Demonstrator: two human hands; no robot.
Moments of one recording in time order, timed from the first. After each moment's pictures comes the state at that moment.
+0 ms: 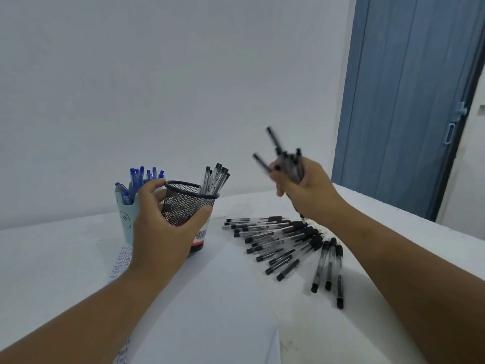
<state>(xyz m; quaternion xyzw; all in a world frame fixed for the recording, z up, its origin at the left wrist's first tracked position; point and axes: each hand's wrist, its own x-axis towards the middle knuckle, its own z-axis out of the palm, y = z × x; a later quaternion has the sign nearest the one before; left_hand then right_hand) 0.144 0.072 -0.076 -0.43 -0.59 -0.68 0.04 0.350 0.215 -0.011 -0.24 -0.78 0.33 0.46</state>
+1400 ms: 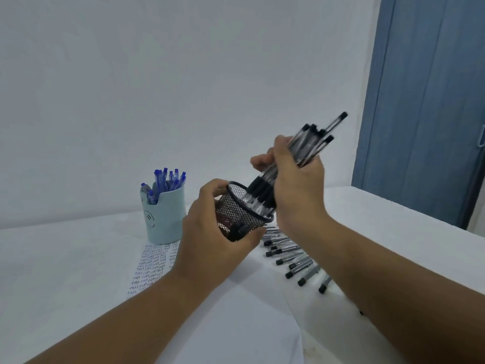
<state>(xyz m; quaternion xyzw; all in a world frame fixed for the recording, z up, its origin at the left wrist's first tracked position) 0.178 0.066 -0.070 -0.55 -0.58 -0.59 0.11 0.286 0.139 0.010 -0.14 -0.52 0.55 0.64</state>
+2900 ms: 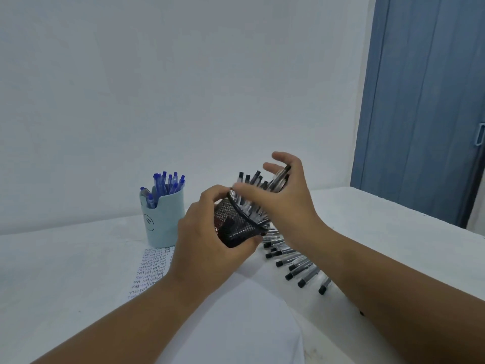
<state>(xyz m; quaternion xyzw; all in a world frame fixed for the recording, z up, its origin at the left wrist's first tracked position) 0.174 0.062 -0.071 -0.58 -0.58 -0.55 0.14 0.292 0.159 -0.022 -0.20 -0.66 0.50 0.52</state>
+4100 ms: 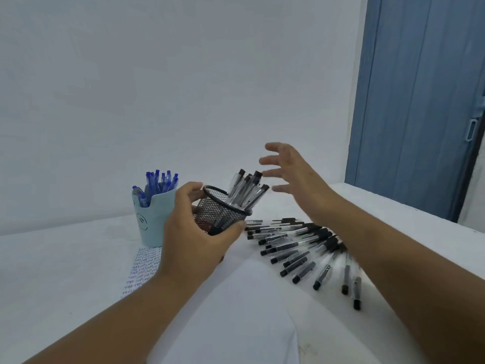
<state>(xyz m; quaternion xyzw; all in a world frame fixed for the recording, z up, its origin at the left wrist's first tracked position) 0.168 0.064 -0.072 -0.50 -0.61 -0.61 0.07 0.321 0.205 -0.003 -0.19 -0.79 0.41 0.41</state>
